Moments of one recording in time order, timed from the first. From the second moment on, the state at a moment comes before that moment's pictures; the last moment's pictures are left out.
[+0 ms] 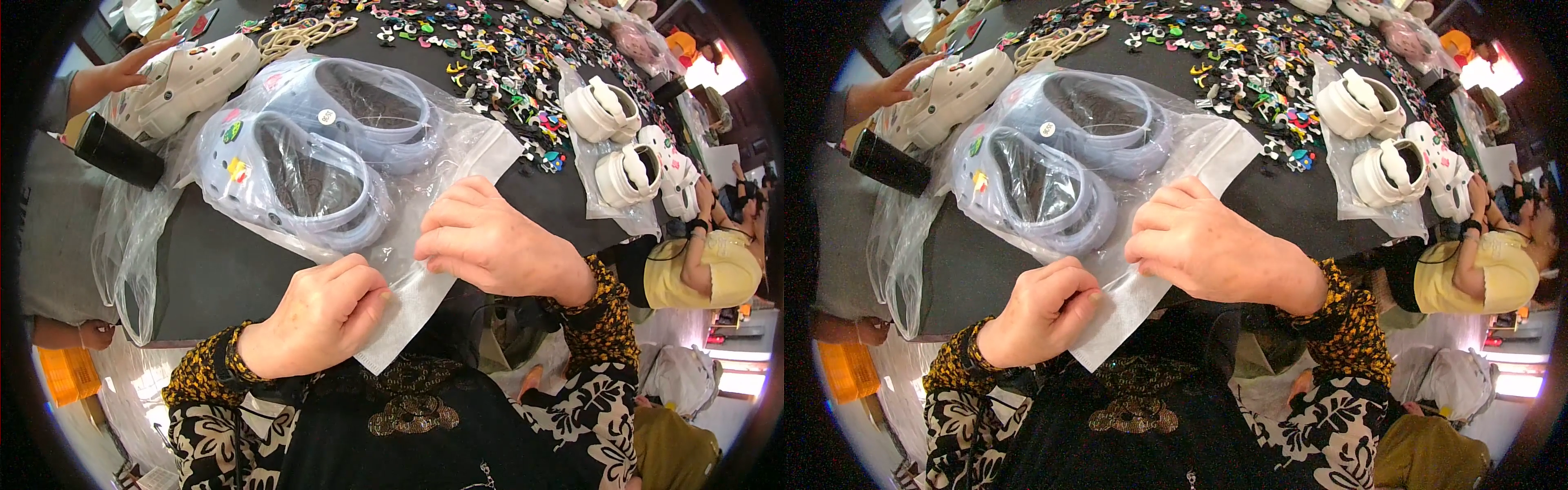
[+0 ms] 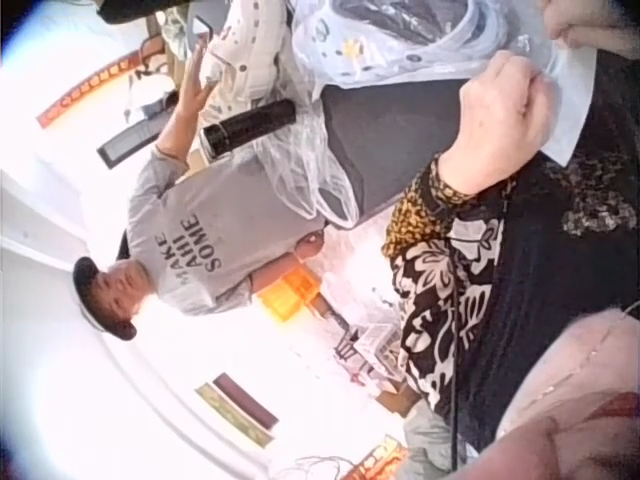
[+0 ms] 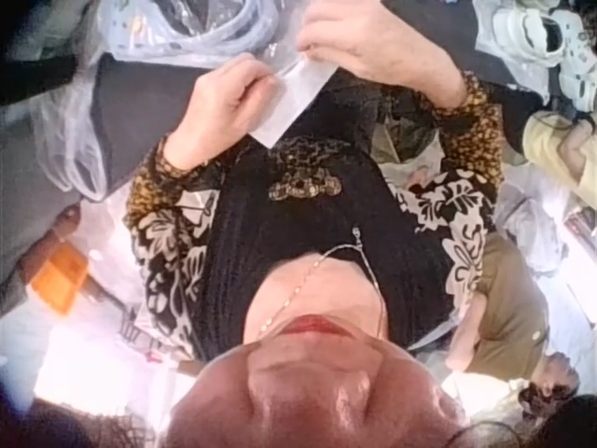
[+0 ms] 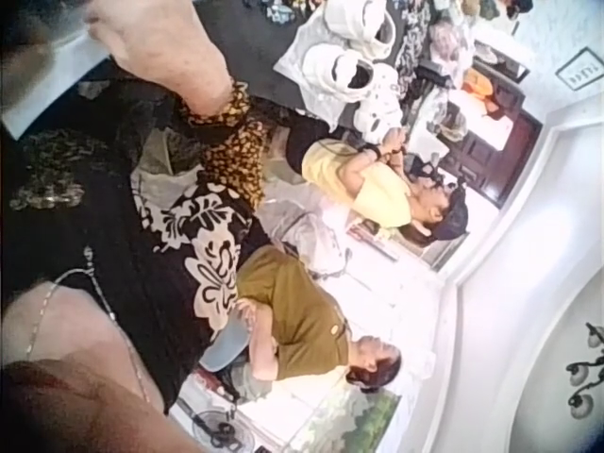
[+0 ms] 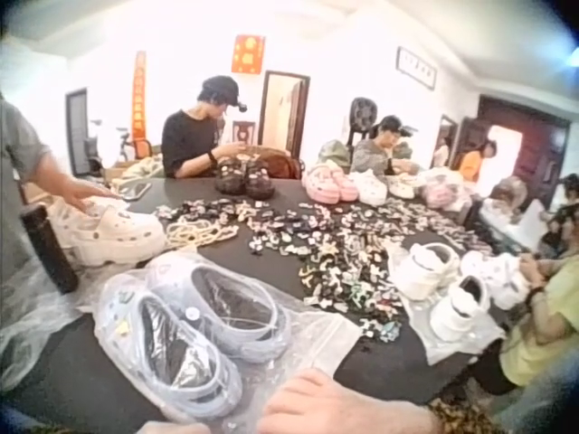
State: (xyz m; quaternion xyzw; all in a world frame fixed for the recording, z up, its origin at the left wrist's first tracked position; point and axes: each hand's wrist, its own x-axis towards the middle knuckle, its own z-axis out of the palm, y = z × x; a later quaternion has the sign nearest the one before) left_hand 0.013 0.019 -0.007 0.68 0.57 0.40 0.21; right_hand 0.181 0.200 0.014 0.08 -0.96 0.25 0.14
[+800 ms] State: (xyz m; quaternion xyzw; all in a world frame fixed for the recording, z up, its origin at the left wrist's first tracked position) left_hand 0.018 0.037 -0.001 0.68 0.61 0.35 0.19; right_hand 0.185 0.191 0.003 0.03 -0.96 0.14 0.24
